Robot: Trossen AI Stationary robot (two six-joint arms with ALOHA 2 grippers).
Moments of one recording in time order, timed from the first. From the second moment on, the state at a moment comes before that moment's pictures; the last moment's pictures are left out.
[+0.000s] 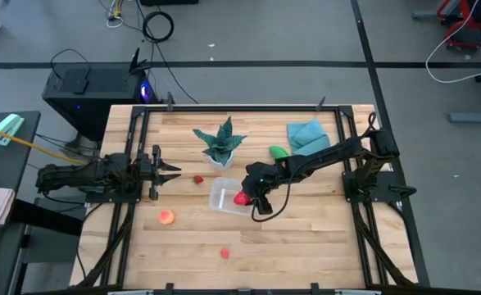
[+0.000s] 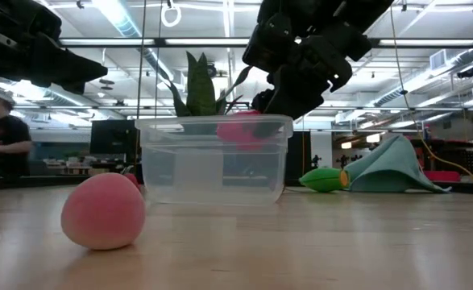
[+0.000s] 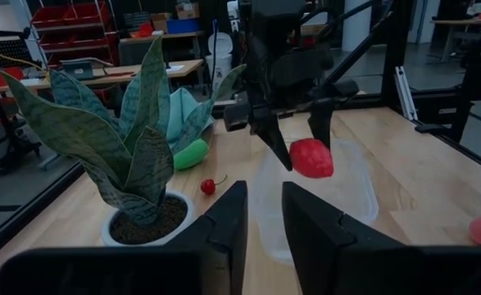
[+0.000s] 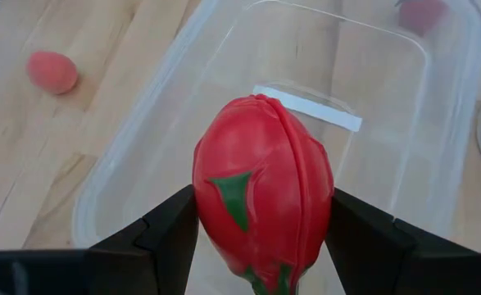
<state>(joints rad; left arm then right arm) 0.00 0.01 0.08 -0.11 -0.07 0.07 0.07 1.77 1.06 -0.15 -0.17 -0.08</state>
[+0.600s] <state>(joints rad) 0.00 0.01 0.08 -0.11 -0.07 0.07 0.08 1.77 1.06 -0.15 -0.18 -0.09</state>
